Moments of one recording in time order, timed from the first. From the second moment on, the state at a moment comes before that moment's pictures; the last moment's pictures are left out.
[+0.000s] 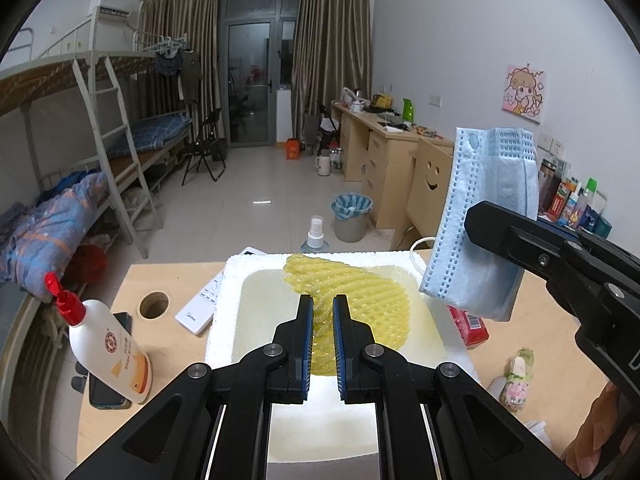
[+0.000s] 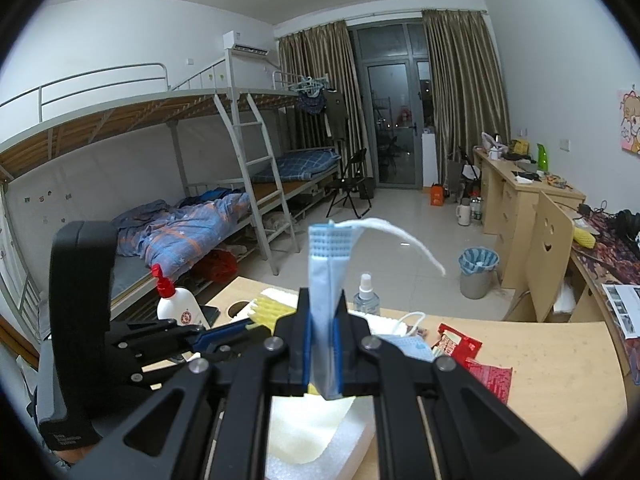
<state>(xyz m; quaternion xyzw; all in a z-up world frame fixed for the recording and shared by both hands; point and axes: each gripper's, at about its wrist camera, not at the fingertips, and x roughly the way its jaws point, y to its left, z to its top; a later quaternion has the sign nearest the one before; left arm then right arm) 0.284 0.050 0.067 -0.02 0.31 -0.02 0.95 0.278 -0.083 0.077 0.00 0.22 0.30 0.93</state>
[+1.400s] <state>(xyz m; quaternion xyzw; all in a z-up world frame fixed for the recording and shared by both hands) 0.252 0.138 0.109 -0.07 0.24 0.13 0.96 0.289 -0.059 0.058 -0.01 0.25 0.35 0.90</state>
